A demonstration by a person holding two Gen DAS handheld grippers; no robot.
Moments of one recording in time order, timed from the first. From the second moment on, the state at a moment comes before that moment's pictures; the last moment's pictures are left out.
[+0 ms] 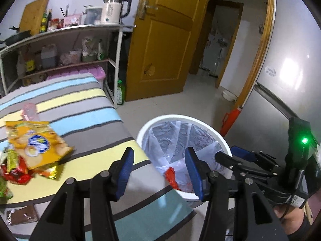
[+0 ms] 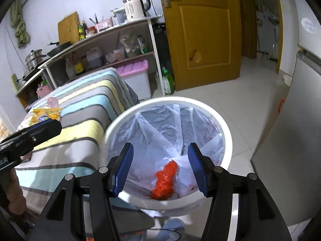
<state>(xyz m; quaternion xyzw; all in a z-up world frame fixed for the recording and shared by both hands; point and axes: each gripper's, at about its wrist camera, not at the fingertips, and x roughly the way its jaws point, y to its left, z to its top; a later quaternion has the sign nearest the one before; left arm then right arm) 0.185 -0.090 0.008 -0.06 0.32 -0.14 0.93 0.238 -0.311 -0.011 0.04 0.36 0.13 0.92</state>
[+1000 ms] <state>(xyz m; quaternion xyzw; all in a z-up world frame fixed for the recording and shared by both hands) 0.064 0.033 0.014 -0.08 0.27 0.00 0.96 0.156 -0.185 0.035 -0.01 0.30 0.28 0.91</state>
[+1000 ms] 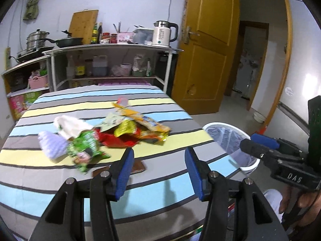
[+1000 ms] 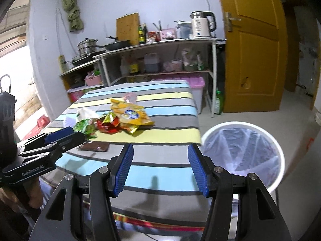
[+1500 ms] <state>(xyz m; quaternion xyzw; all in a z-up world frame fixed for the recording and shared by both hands) 0.054 0.088 -0.010 -0.10 0.29 0.05 0.95 0.160 -0.143 0.024 -0.04 0.33 0.32 0.89</state>
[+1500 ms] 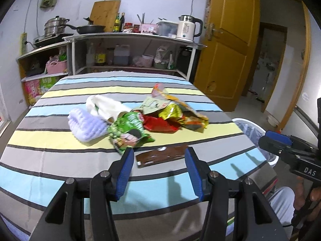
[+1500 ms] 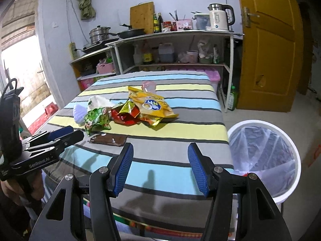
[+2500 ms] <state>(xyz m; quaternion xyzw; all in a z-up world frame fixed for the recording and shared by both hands) 0.084 0.194 -0.020 -0.14 0.31 0.14 0.93 0.182 -0.014 -0.016 -0.14 0.36 0.45 0.81</state>
